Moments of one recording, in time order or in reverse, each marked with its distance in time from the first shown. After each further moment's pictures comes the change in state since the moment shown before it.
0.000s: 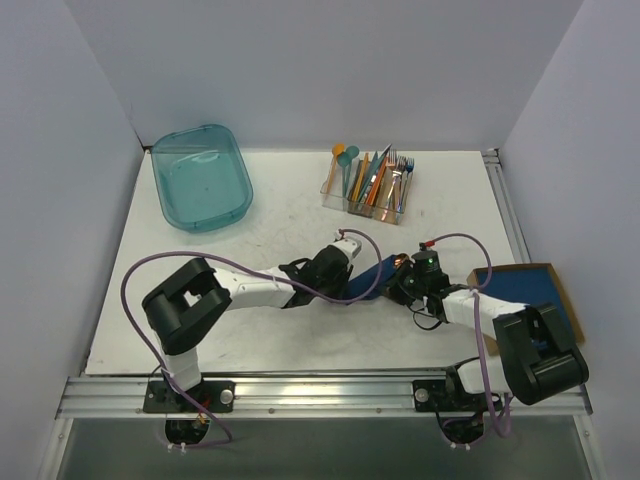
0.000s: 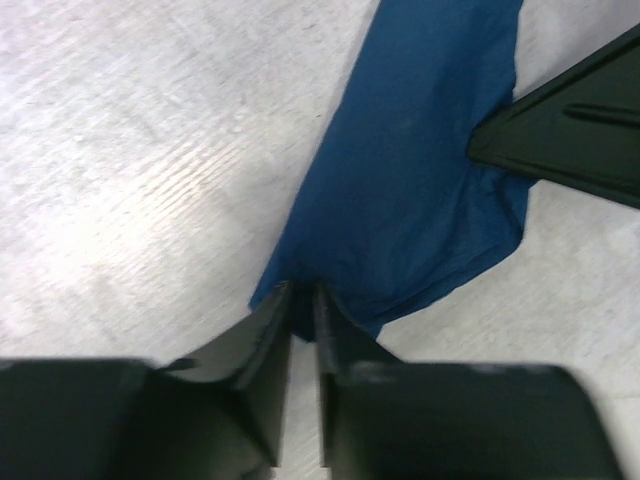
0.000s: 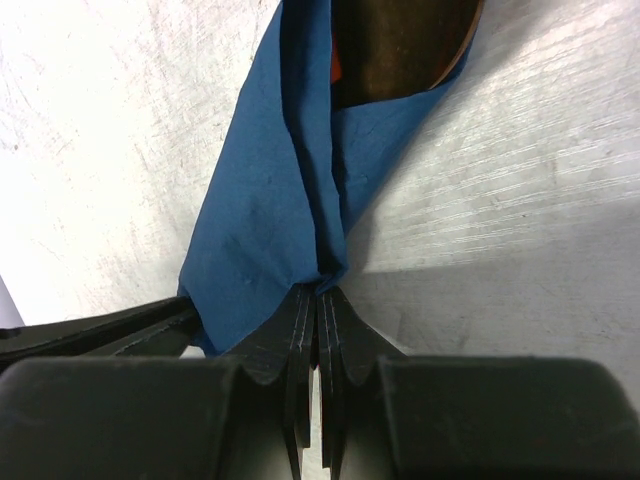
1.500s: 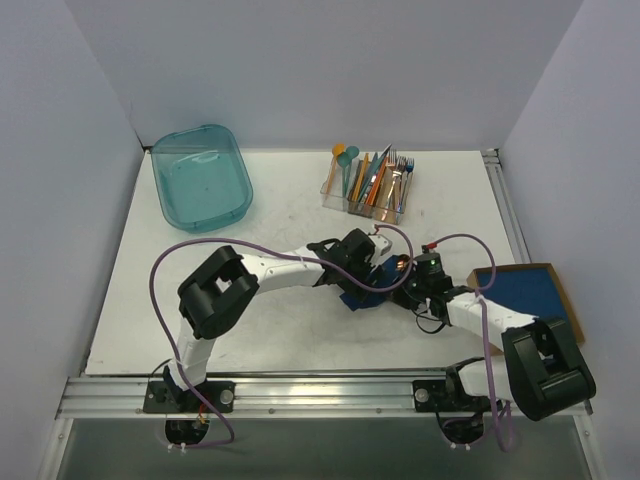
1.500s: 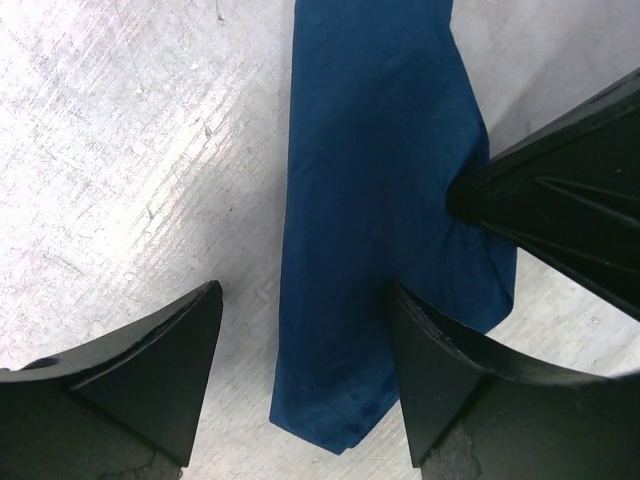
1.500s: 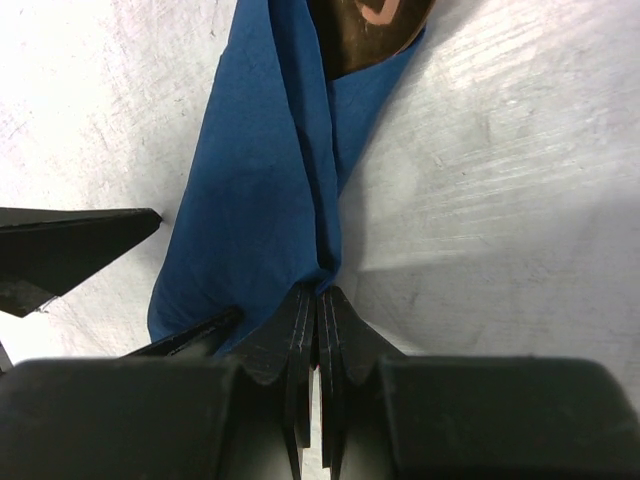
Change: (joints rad) left arm 0.003 0.206 0.380 -0.326 0.129 0.204; right arm 0.000 -0.077 0.000 -0.124 0.038 -0.063
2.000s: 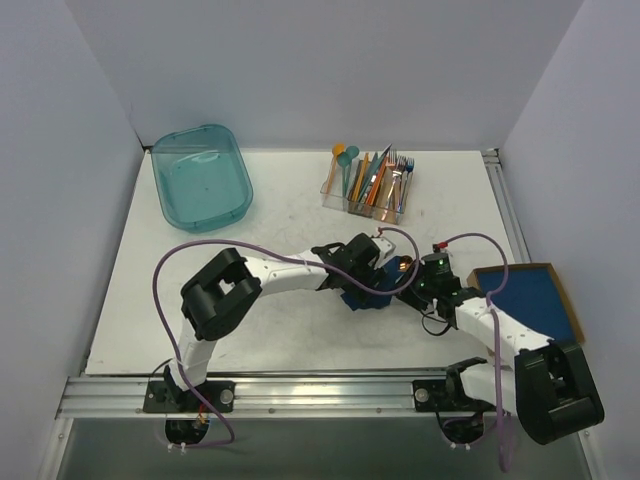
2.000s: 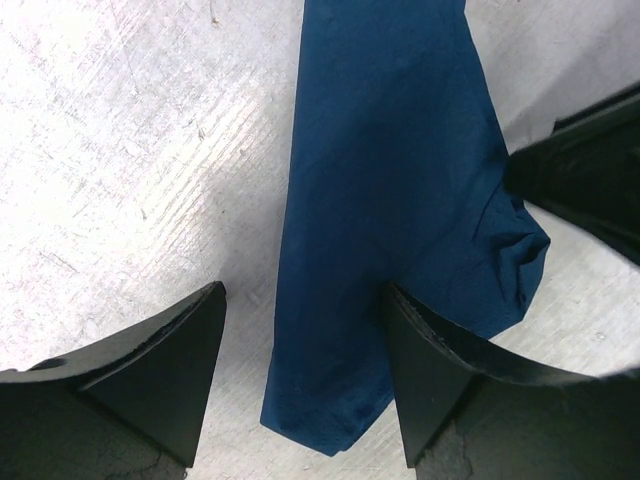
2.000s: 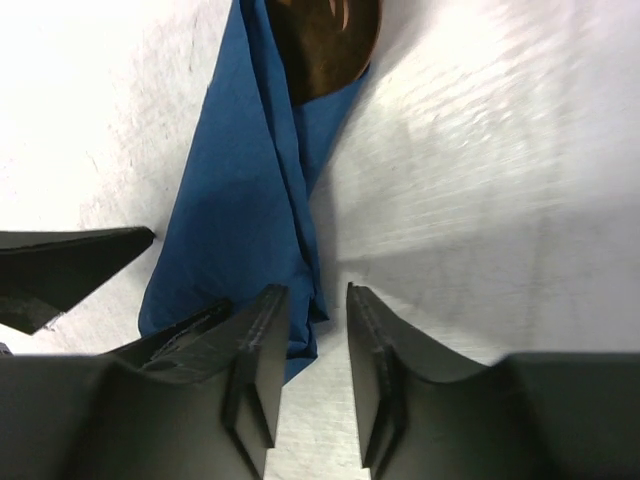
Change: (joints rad) left arm -0.034 0.011 0.010 -0.003 -0.064 -0.010; right arm -0.023 -0.117 0.006 -0.129 0.069 -0.015
